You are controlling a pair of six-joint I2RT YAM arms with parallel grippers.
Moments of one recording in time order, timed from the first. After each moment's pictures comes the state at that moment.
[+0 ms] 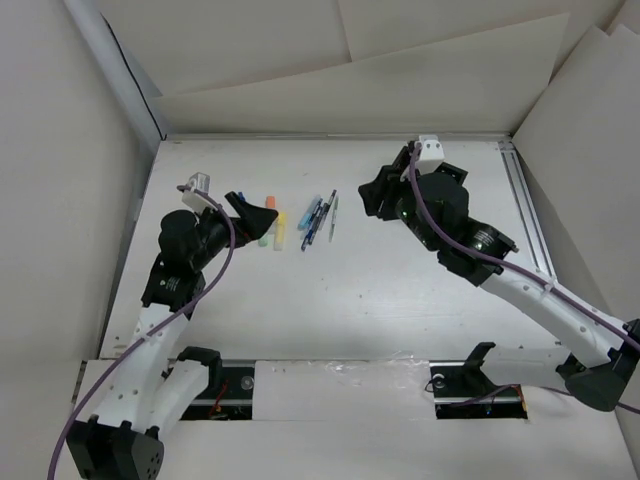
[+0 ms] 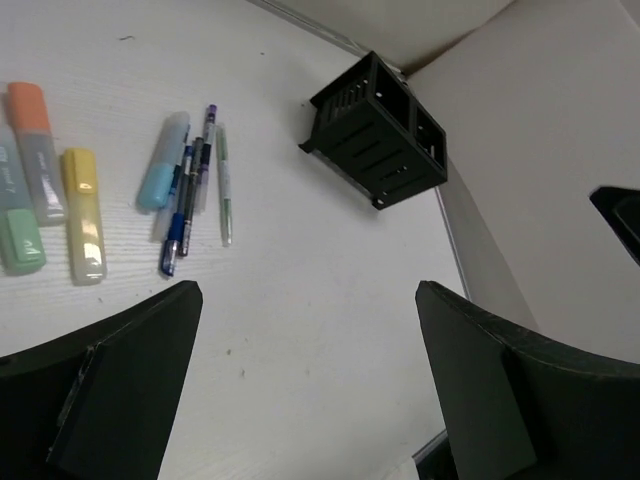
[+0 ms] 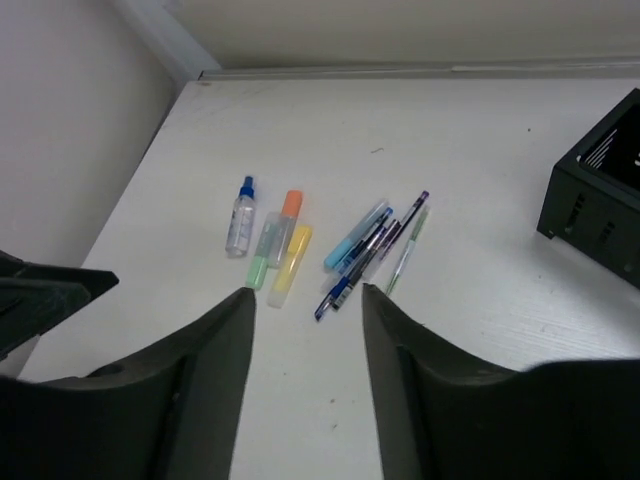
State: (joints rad) left arm -0.18 0.77 0.72 -0.13 0.36 -0.72; right arm 0.82 1.18 1.28 -0.28 0.39 0.42
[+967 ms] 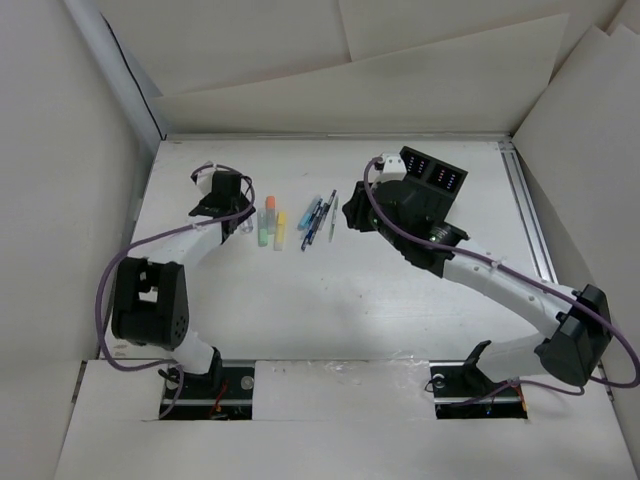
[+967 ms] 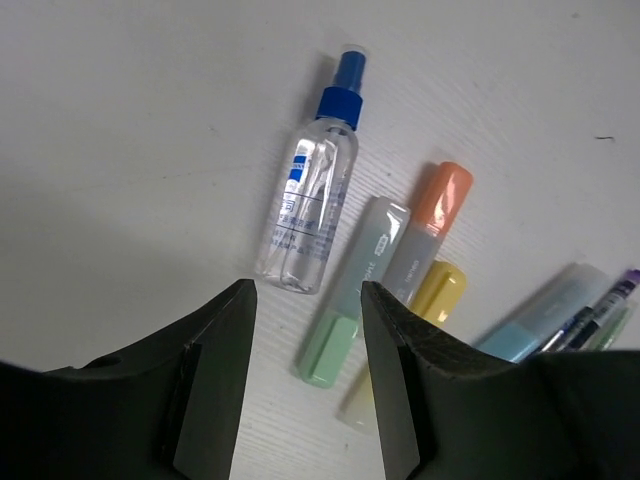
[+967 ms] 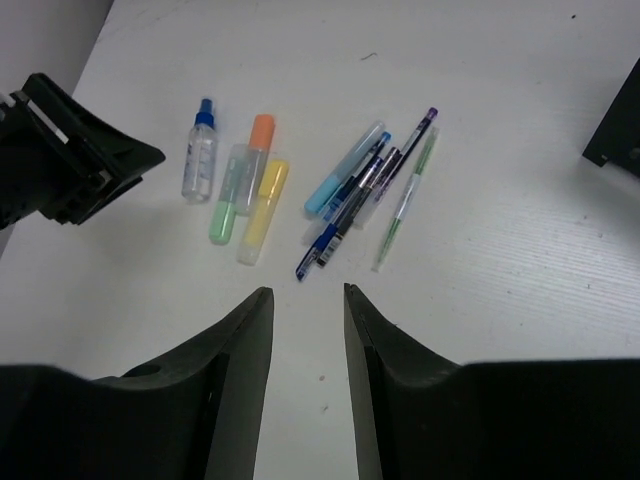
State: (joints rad) left arm -0.18 1.51 0.97 -0.21 -0.31 -0.74; right arm 0.80 1.35 1.15 -0.17 0.35 0.49
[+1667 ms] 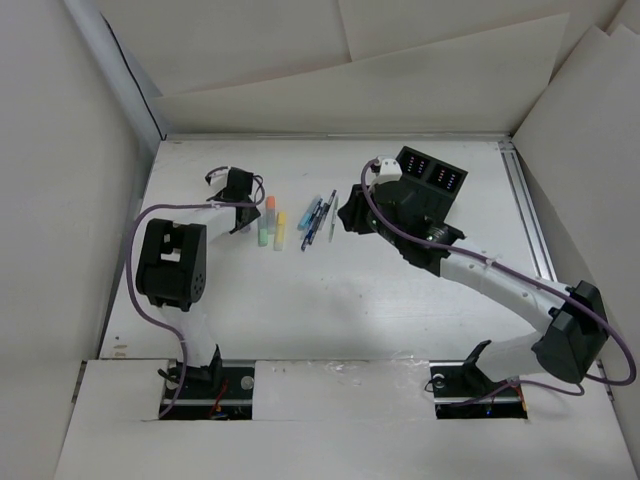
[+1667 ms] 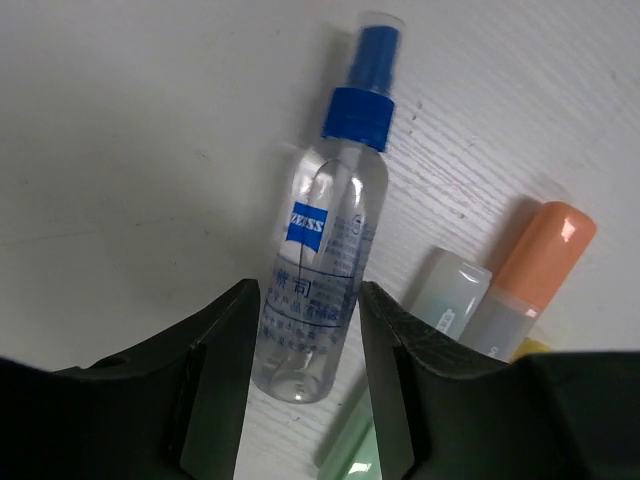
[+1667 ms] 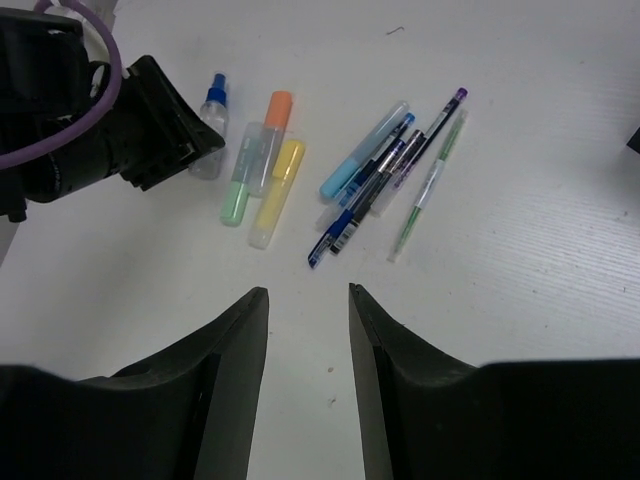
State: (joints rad) left arm -0.18 1.83 1.12 -0.21 -0.36 -0.70; right arm 0.78 1.37 1.11 -0.12 0.24 0.50
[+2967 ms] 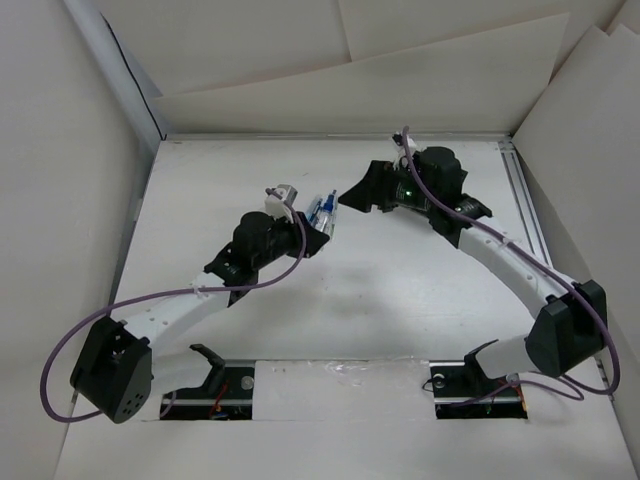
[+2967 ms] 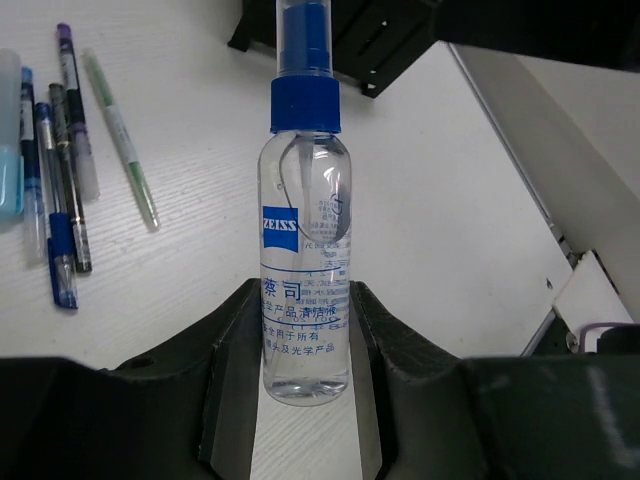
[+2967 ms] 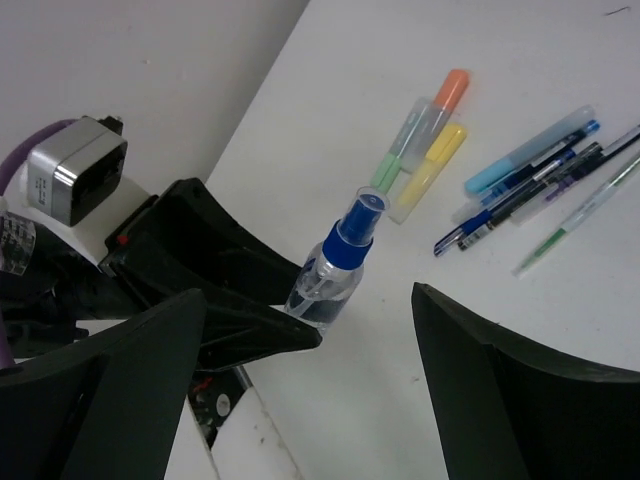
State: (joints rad) left arm -0.60 1.15 0.65 0.22 0.19 -0.53; right arm 0.45 1.40 1.17 -0.04 -0.55 0.57
